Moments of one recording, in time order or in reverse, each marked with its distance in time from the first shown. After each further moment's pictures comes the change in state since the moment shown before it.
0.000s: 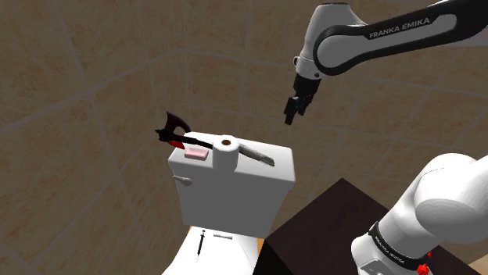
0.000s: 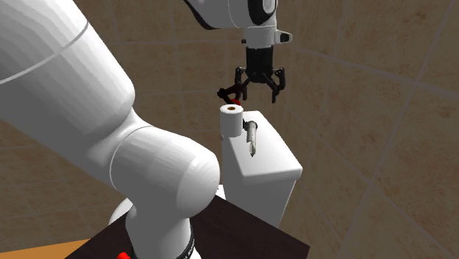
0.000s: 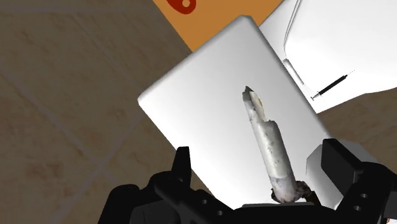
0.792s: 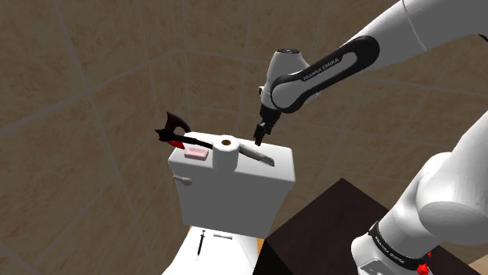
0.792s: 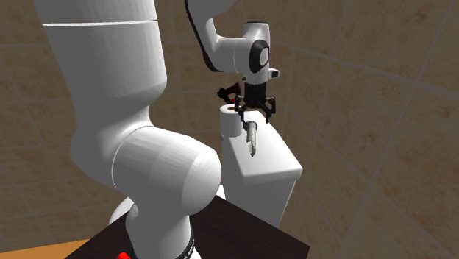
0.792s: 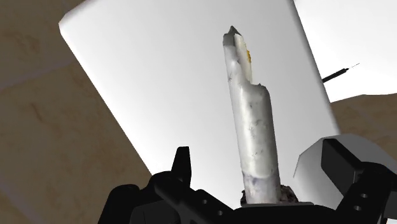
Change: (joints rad) arm 0.063 0.413 0.013 0.070 0.043 0.370 -0.121
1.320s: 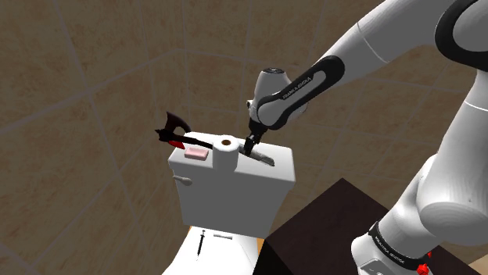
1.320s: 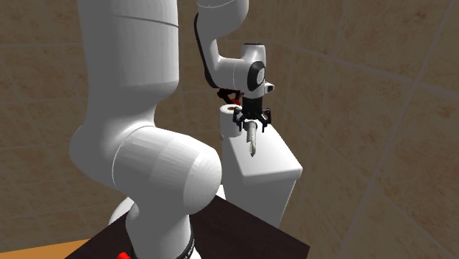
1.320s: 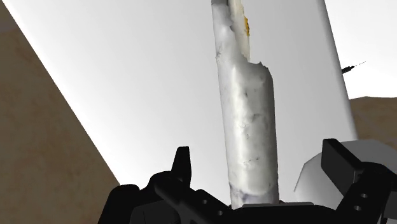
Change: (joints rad) arm 0.016 0.194 0.018 0.058 0.014 0.145 -0.034
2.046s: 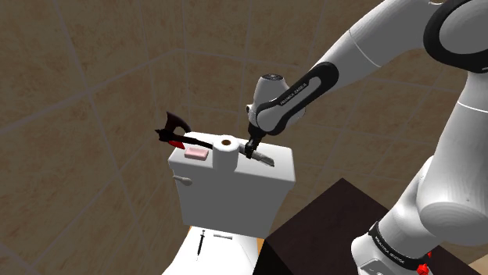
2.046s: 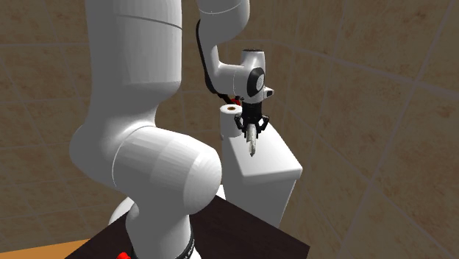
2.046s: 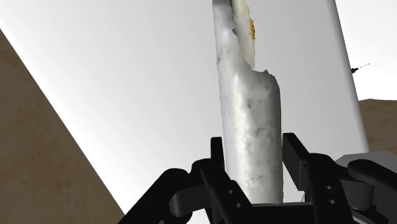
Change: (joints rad) arm 0.000 0.042 0.000 -0.005 0.000 0.048 0.001
